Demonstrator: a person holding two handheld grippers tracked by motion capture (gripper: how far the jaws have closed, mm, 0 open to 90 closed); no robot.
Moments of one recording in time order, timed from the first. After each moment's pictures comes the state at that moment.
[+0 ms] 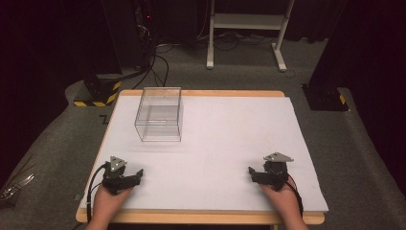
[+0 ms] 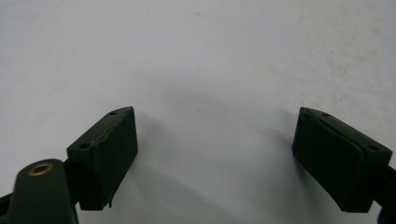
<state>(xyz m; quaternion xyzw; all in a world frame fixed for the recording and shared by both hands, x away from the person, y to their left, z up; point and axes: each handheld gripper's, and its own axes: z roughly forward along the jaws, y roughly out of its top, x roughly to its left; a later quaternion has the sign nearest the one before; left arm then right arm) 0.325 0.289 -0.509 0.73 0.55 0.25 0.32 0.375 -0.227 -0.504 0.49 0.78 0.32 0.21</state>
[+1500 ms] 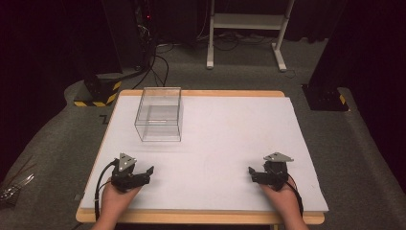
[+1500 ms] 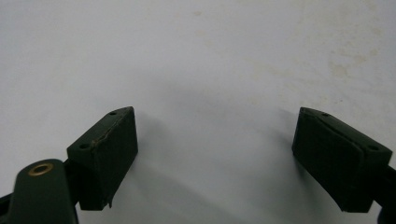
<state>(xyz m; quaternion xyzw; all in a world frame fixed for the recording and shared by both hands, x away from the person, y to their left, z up) 0.324 0.251 -0.480 0.74 0.51 0.25 0.36 0.375 -0.228 -0.504 0.49 0.78 0.32 0.21</state>
